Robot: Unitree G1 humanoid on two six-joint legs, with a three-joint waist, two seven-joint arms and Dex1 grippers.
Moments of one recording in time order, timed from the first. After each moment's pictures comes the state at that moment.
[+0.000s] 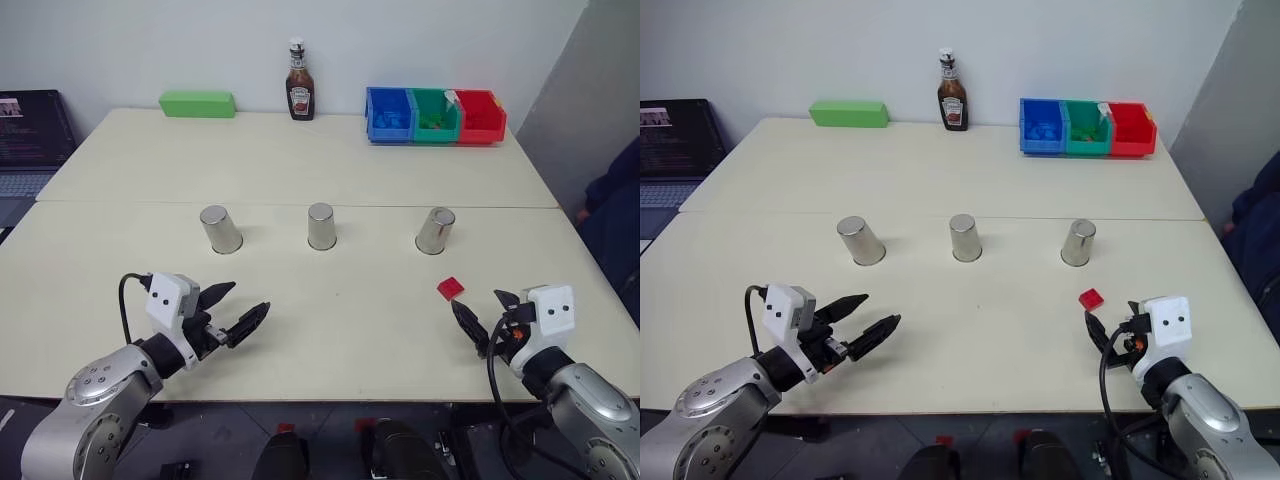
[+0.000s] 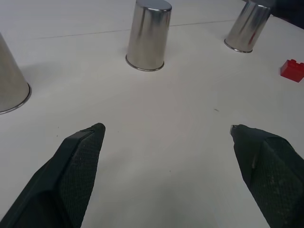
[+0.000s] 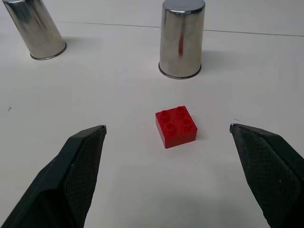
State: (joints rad) left arm 0.19 0.58 0.32 -0.55 -0.63 0.62 -0.59; right arm 0.26 -0.39 -0.25 -0.78 0.47 0.74 0.24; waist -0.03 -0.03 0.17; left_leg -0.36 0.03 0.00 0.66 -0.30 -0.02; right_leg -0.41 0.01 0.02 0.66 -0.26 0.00
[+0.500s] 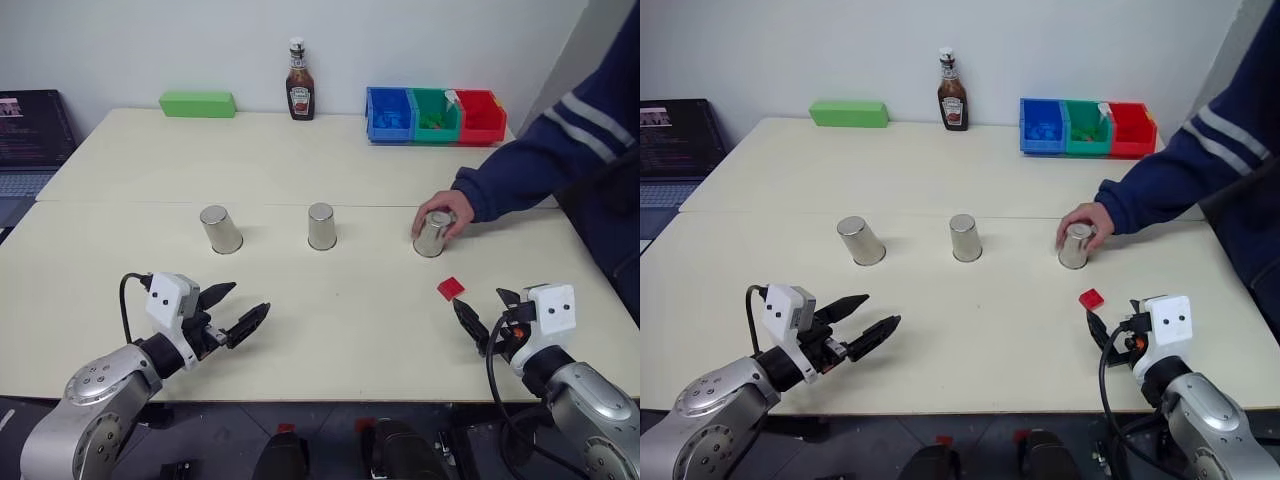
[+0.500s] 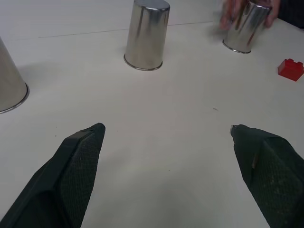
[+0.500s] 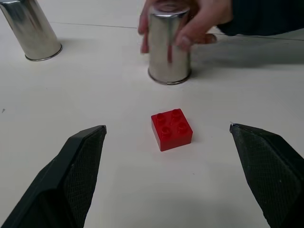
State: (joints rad) left arm 0.19 0.58 0.32 -0.54 -0.63 0.62 -0.60; right arm 0.25 -0.38 -0.25 -0.78 0.45 0.74 0.23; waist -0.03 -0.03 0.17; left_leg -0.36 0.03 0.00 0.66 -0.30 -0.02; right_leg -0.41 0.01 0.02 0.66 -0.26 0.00
